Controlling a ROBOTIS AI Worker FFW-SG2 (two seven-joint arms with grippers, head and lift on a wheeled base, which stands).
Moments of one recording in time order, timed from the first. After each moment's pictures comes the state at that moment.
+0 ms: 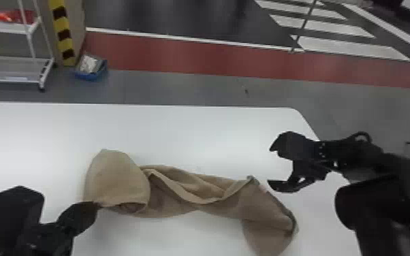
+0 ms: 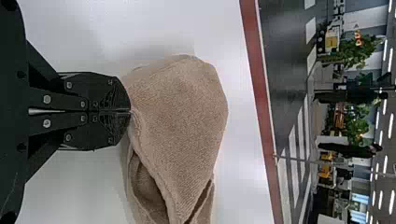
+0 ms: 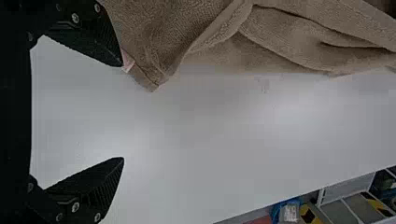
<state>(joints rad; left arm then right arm) 0.46 0.00 -0.04 -2.22 -0.26 0.67 -0.53 -0.03 -0.27 -0.22 -1.80 1.00 0.03 1.36</state>
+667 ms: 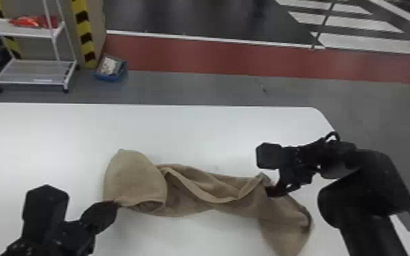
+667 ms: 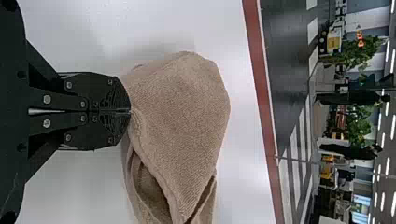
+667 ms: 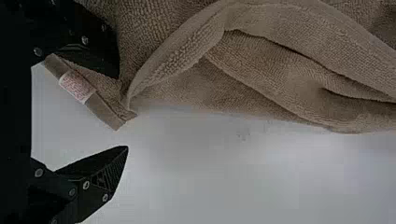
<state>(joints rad) 0.47 0.00 -0.04 -2.22 -0.27 0.67 -0.53 -0.10 -0.24 -0.05 -1.67 1.11 0.03 1.36</state>
